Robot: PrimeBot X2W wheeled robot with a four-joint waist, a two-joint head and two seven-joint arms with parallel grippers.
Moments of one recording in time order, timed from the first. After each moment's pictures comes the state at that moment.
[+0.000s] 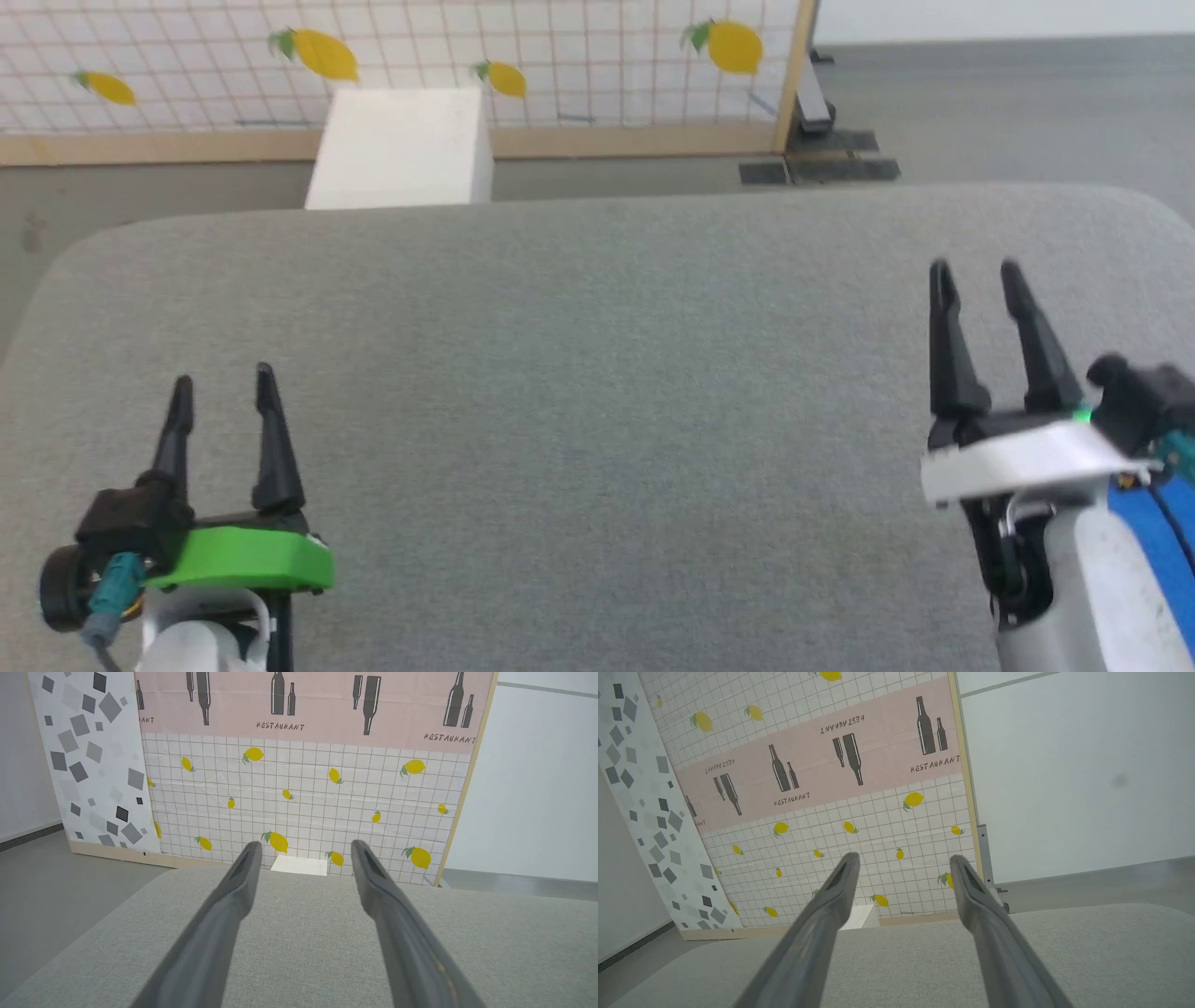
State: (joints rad) left arm -0.06 0.09 0.14 0.03 -0.16 -0.04 -0.26; right arm -0.24 -0.05 -0.02 0.16 0.29 0.13 -0.24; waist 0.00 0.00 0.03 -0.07
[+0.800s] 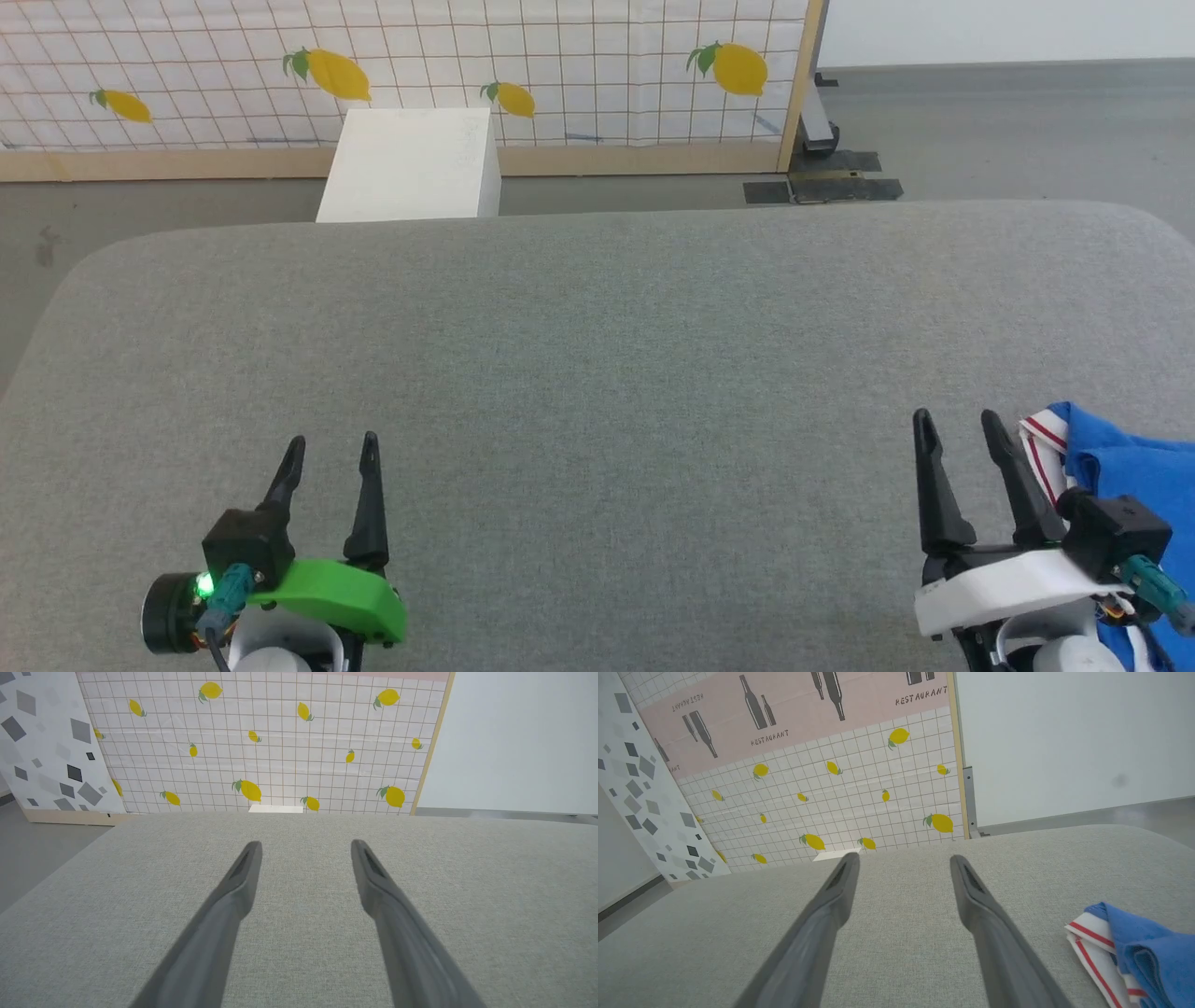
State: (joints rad) left arm -0.06 0.07 0.04 0.23 -0.11 -0.07 -0.26; right arm -0.02 -0.05 -0.02 0.17 0.26 0.13 -0.26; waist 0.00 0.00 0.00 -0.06
